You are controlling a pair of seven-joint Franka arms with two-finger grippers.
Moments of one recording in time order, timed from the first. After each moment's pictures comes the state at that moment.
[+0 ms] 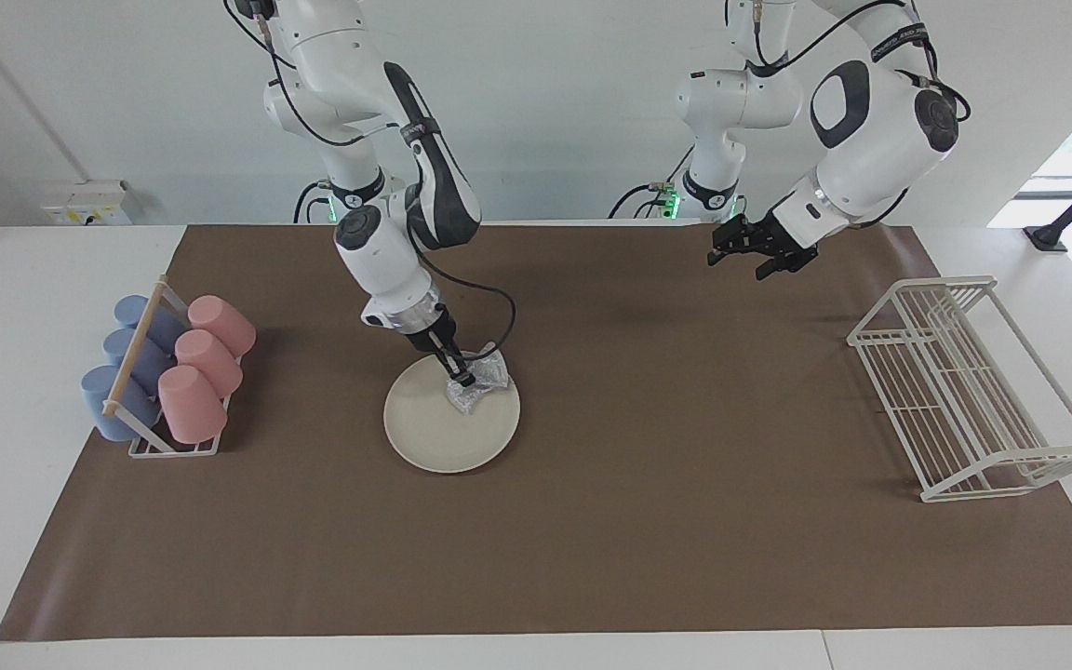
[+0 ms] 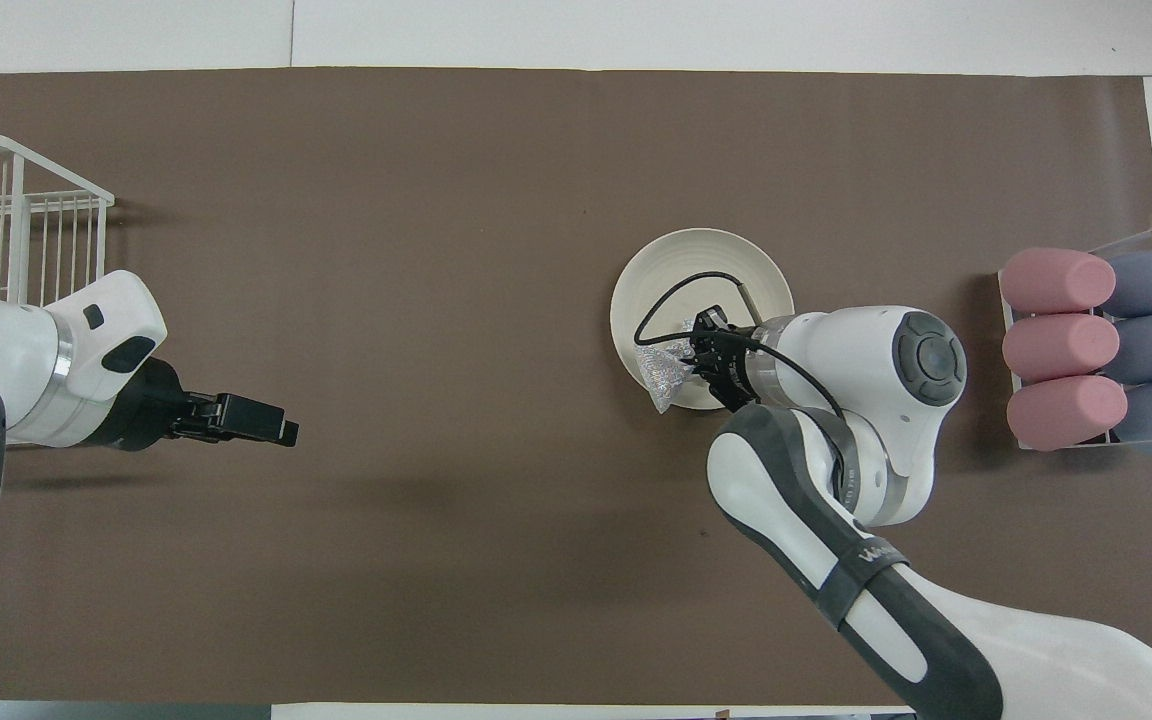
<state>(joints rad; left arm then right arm) -0.16 -0.17 0.02 -2.10 -0.36 1.76 0.10 0.28 0.15 0.08 -2.21 0.49 2.52 1.12</state>
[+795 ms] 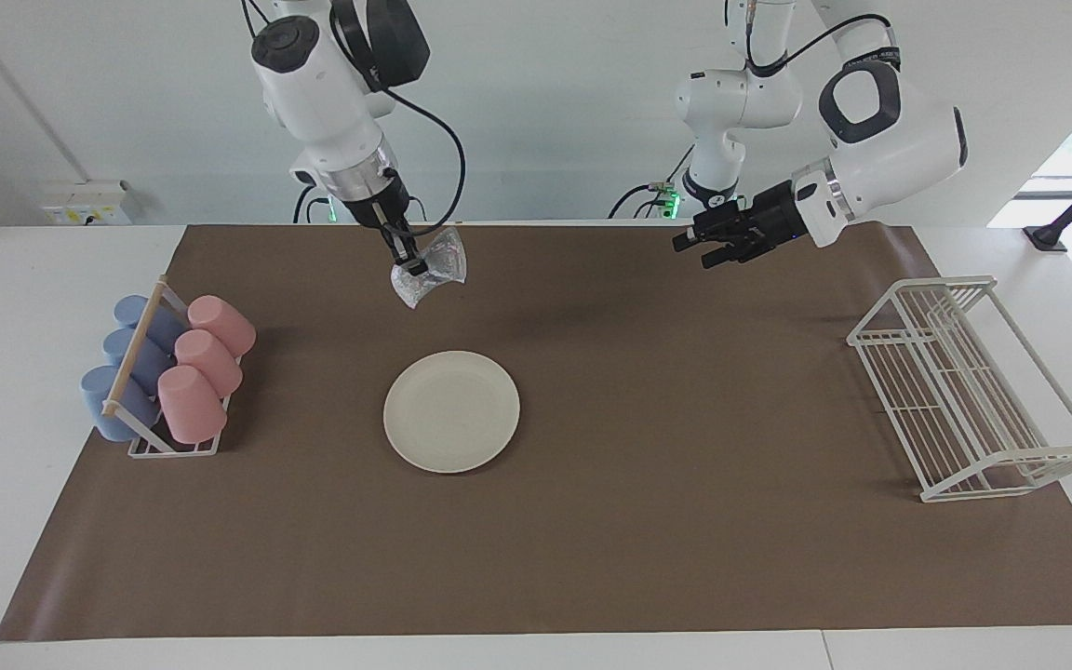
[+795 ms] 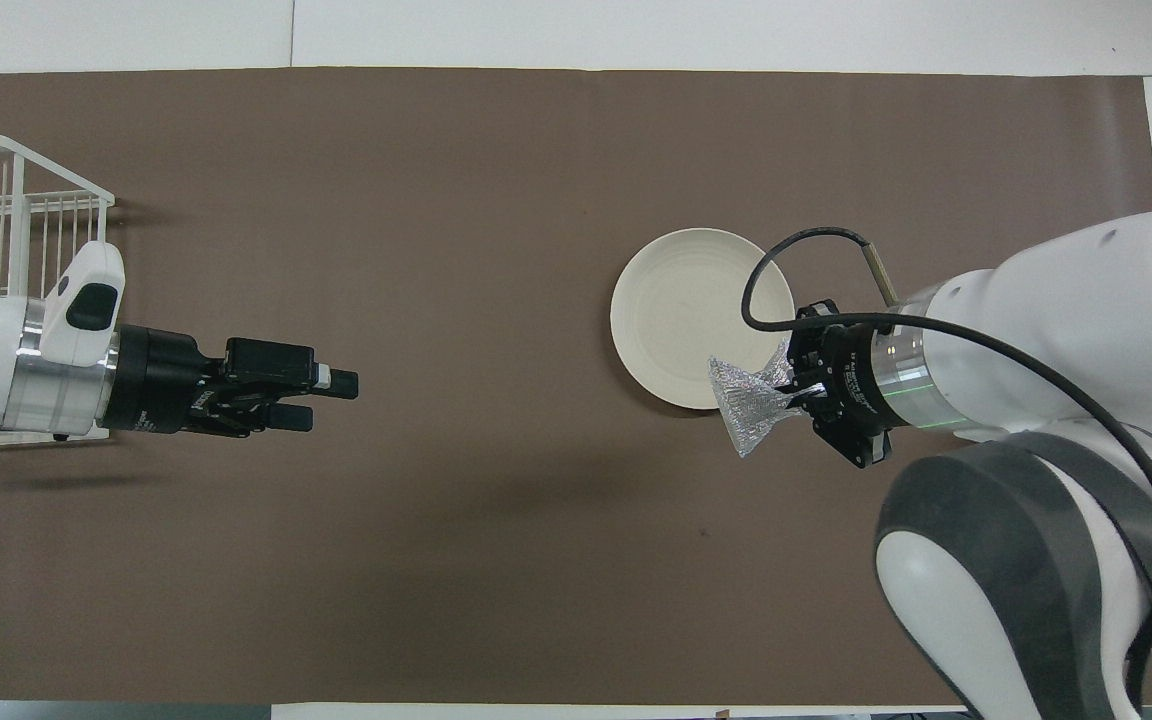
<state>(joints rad) -0.15 -0.16 0.02 -2.12 -0.93 1.77 -0.02 0.24 -0.13 0.09 -1.89 0.21 1.78 1.57</state>
